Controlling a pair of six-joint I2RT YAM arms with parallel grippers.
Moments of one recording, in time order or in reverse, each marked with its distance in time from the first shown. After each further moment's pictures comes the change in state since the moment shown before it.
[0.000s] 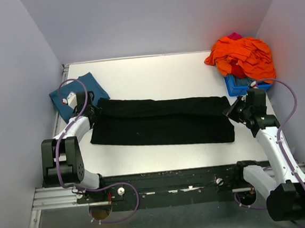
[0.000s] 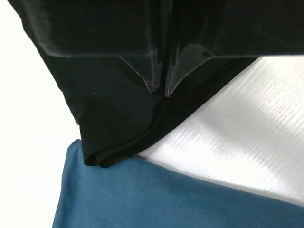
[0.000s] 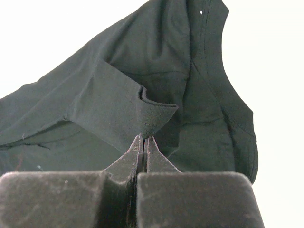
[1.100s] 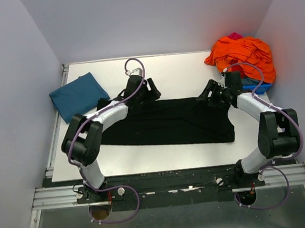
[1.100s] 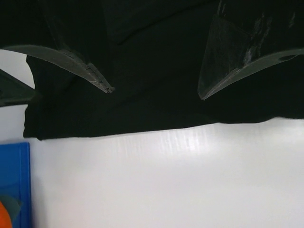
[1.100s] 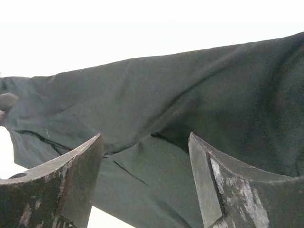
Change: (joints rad) left arm -0.552 0.289 0.341 0.167 0.227 0.158; right arm 0.102 0.658 0.217 0.330 -0.248 -0.030
